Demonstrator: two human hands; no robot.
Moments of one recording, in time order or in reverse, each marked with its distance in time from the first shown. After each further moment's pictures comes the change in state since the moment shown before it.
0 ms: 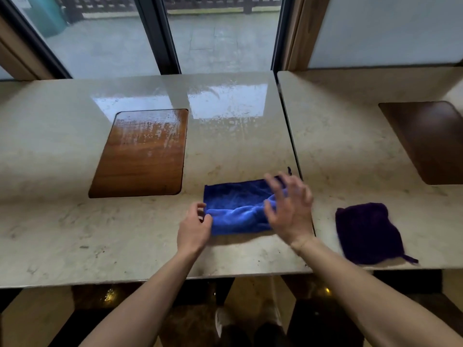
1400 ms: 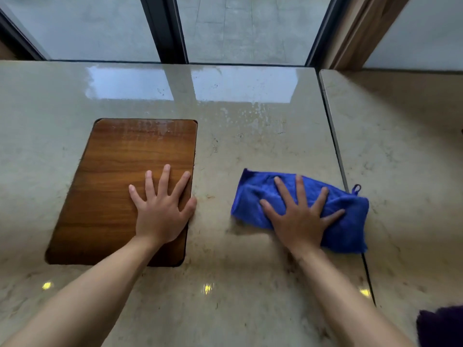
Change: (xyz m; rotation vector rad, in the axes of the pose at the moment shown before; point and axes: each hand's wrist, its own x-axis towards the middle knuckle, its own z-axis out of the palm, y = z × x) left_hand 0.252 -0.023 -0.059 0.905 0.039 0.373; right_hand 0.182 -0.015 0.126 -0.215 -0.274 0.390
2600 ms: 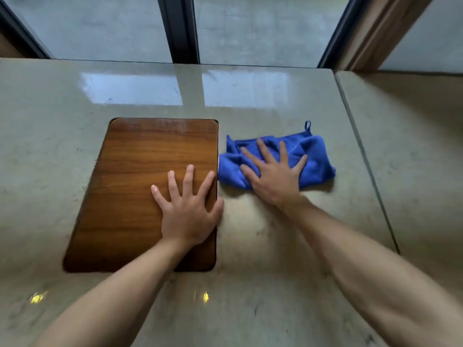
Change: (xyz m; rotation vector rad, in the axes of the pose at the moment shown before) left_hand -0.005 0.002 -0.004 -0.041 -0.030 -0.022; right_hand 0.052 -0.116 -0.009 -0.010 -0.019 -0.378
